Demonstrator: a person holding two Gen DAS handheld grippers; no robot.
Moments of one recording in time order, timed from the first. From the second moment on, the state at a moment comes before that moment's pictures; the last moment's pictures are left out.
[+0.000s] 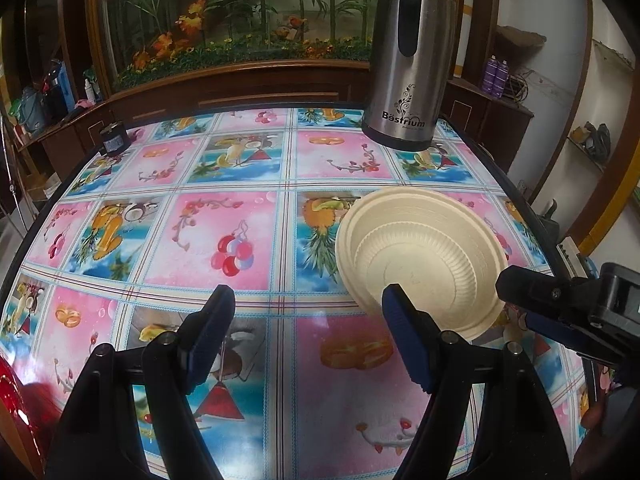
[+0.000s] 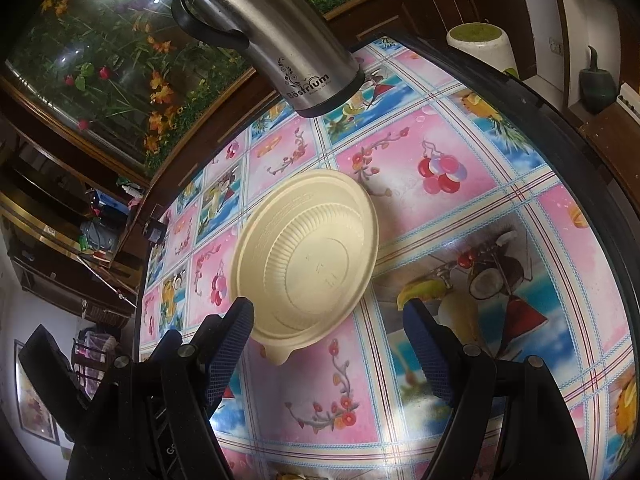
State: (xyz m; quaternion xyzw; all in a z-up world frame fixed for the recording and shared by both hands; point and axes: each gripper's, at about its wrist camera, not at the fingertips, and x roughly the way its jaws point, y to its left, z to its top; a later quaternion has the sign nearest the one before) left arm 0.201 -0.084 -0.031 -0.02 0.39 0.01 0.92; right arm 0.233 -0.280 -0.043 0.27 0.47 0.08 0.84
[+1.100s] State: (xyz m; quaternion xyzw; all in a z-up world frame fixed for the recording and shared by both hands) left arm 0.250 -0.089 -0.059 -0.05 0.46 0.01 0.89; right arm 0.277 -0.283 -0.066 0.26 0.50 0.03 0.83
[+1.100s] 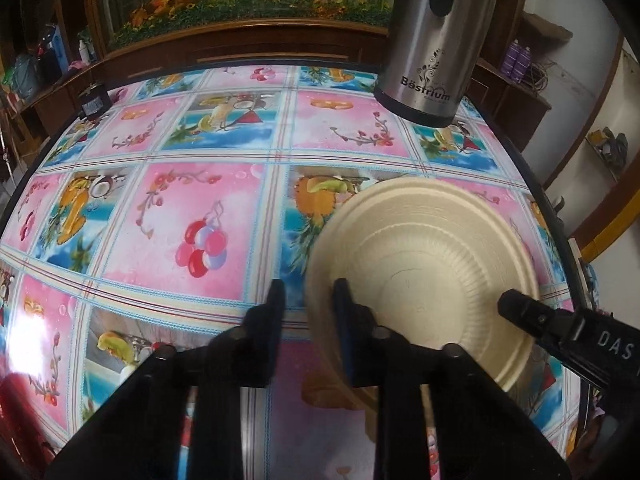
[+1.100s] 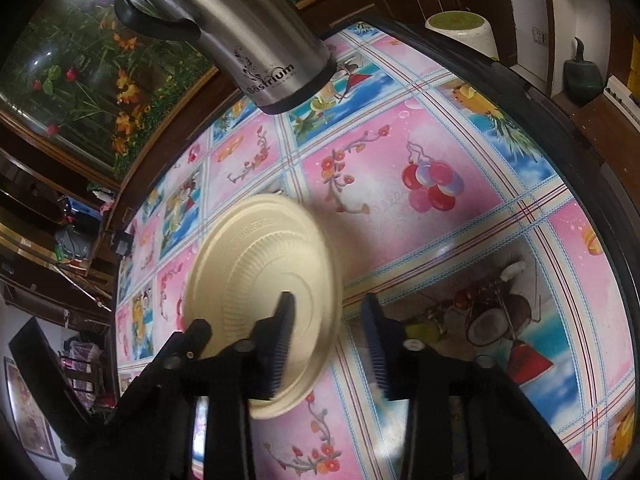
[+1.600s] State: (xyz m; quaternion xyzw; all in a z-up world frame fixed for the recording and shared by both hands) left arm 0.185 -0.081 -0.017 -0.03 0.41 0.00 0.91; right arm 0.220 -0.268 -0.036 0.25 0.46 0.06 0.85
